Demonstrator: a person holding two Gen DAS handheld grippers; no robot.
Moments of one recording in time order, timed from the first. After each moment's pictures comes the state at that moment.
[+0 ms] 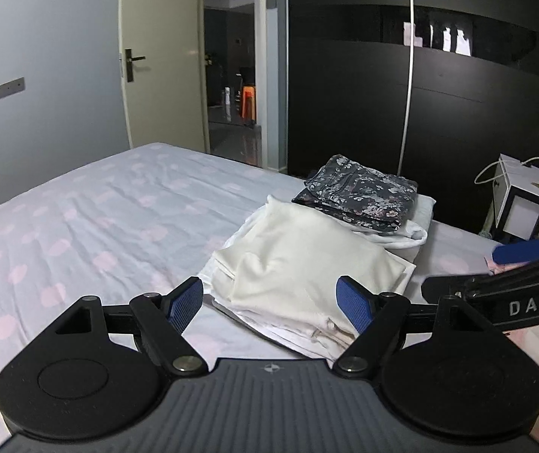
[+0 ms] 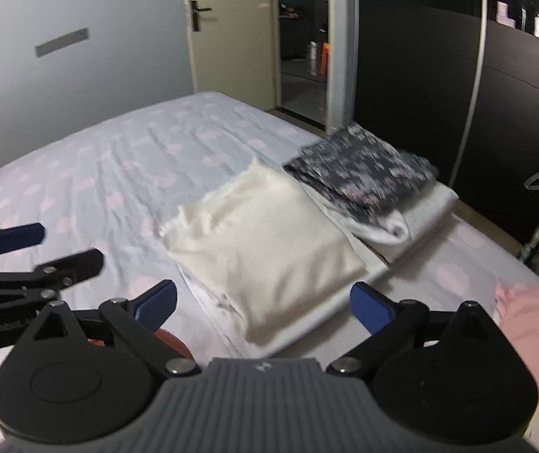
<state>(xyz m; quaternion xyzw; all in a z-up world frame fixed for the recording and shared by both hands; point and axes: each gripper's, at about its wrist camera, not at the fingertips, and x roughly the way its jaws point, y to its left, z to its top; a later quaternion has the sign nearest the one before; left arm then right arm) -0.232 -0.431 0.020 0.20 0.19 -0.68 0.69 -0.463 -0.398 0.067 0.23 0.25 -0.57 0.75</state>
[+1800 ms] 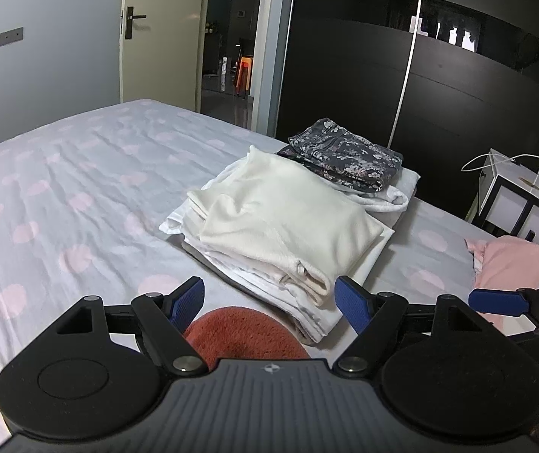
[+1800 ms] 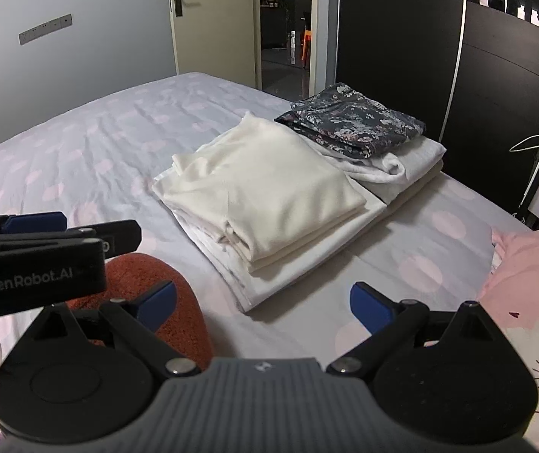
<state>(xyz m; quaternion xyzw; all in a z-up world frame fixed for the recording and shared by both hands) -0.239 -0.414 -0.020 0.19 0.25 -0.68 0.66 -0.443 -0.348 0.010 0.23 0.26 -0.59 0.73</state>
